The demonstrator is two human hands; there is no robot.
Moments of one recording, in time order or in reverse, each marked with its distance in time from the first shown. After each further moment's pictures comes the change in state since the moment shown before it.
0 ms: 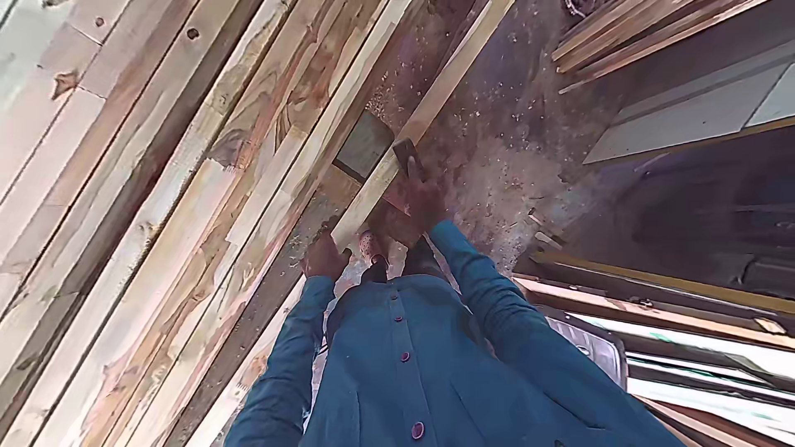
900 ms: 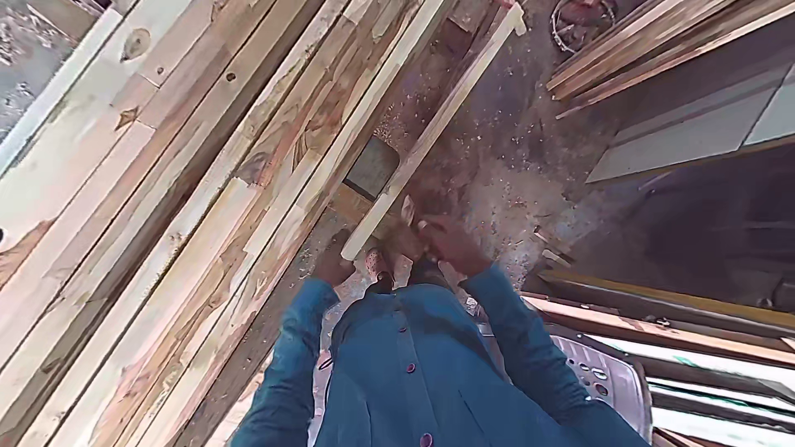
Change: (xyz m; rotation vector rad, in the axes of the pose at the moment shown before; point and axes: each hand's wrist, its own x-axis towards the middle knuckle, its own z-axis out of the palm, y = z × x) left_hand 0.007 -0.007 -0.020 -0.170 -0.213 0.281; right_hand -0.070 -0.029 -0.102 0.716 -0.466 0.257
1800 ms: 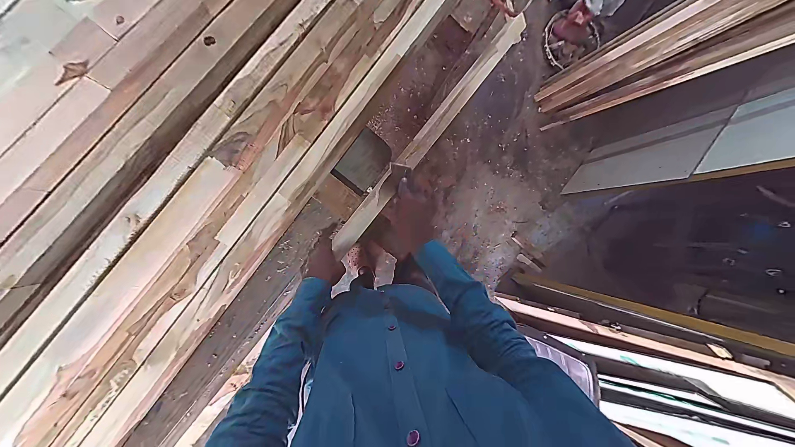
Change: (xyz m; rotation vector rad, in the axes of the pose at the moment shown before) left_hand -0.007 0.025 0.019 0.040 0.051 -0.217; right_hand 0.072 -0.009 0.045 -0.713 0.415 -0.038
